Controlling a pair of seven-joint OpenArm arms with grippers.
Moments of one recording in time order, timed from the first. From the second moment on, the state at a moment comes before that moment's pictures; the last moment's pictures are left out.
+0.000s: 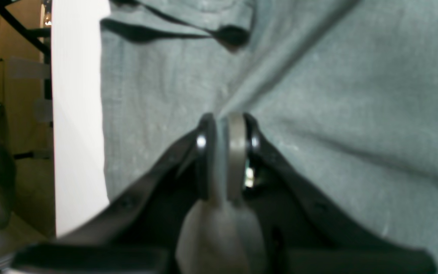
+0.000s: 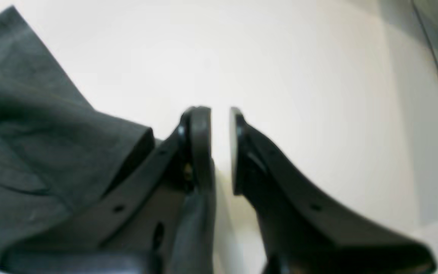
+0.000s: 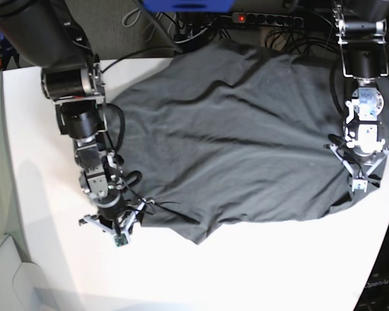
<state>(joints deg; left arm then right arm) -10.9 -22.8 -7.0 65.1 4.3 -3.8 40.6 32.6 3.7 -4.2 36.4 -13.7 6.5 -3.2</state>
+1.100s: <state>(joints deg) -17.3 -18.5 -6.4 66.2 3.9 -3.9 40.8 2.5 7.5 -4.4 76.6 -12.2 27.5 -26.2</state>
